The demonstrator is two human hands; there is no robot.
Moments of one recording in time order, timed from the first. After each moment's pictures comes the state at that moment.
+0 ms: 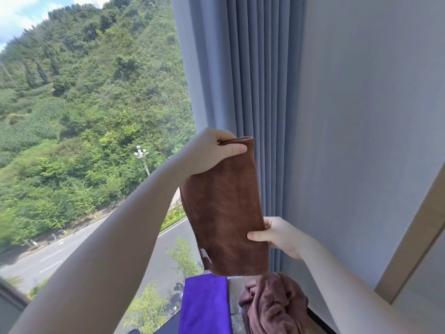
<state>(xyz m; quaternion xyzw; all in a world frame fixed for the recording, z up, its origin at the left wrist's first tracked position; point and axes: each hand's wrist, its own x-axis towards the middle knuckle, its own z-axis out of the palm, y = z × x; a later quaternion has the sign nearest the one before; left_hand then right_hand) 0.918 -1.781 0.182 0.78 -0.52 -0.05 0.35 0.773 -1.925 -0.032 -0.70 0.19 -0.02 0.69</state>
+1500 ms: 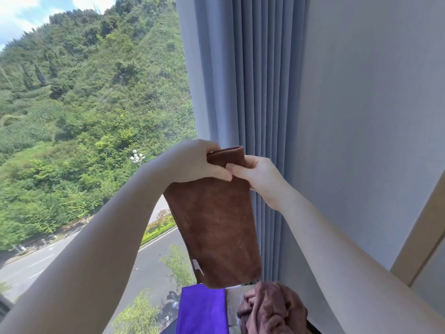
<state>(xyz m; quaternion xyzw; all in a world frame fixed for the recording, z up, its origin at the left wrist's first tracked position) 0.938 -1.753 0.196 0.85 -0.52 0.00 0.13 0.818 -1.897 0.116 -0.69 0.10 -0.23 0.68</state>
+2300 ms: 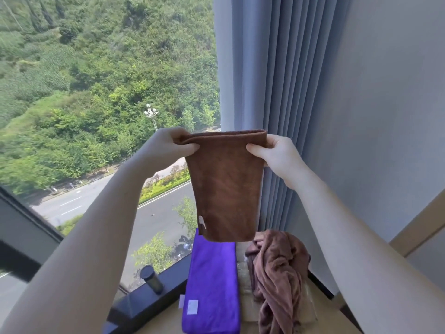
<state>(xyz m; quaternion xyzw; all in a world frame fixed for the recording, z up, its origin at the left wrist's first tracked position) 0.972 -1.658 0.096 0.84 -0.36 -0.09 0.40 0.814 -1.871 0.053 -0.73 0.17 -0.23 0.62</state>
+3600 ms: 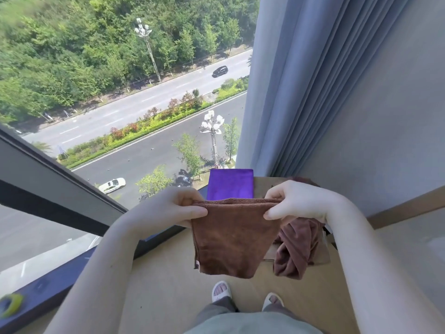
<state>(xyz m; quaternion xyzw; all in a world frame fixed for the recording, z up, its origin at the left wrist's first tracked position) 0.934 -1.531 -0.070 0.76 -0.23 -0.46 0.40 0.786 -1.792 -0.065 -0.78 0.22 0.27 0.52</state>
